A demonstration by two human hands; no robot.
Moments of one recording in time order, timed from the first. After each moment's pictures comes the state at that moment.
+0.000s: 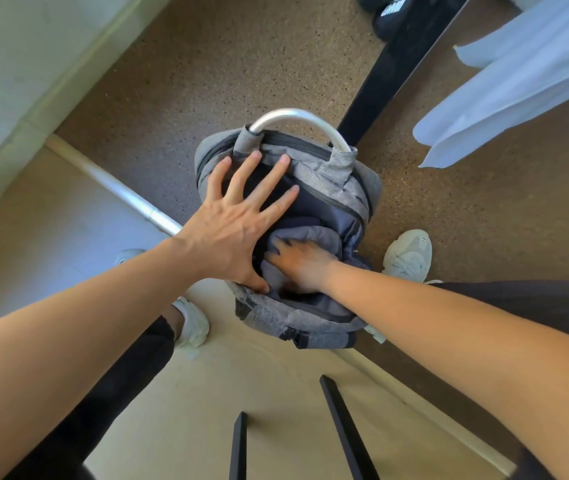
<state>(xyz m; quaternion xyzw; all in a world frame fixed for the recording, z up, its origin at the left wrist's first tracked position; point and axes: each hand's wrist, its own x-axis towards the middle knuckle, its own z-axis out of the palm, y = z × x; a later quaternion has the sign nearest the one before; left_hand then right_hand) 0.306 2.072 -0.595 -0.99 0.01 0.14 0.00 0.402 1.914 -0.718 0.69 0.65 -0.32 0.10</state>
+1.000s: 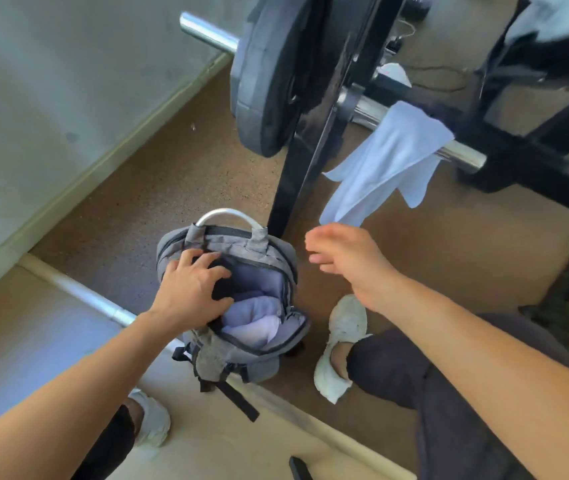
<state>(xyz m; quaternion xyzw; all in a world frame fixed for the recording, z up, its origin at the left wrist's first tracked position) 0.330 2.053 -0.554 -0.98 -0.15 0.12 -0.11 0.484 1.836 -0.448 0.79 0.06 -0.36 -0.49</state>
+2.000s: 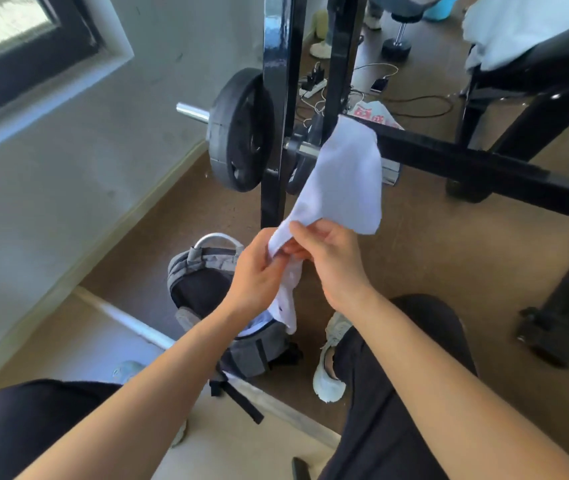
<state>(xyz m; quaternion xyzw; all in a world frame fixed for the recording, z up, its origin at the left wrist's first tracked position) 0.373 1.890 -0.400 -0.80 -0.18 -0.15 -0.55 0.452 1.771 -0.370 0.67 0.14 -0.22 -0.69</state>
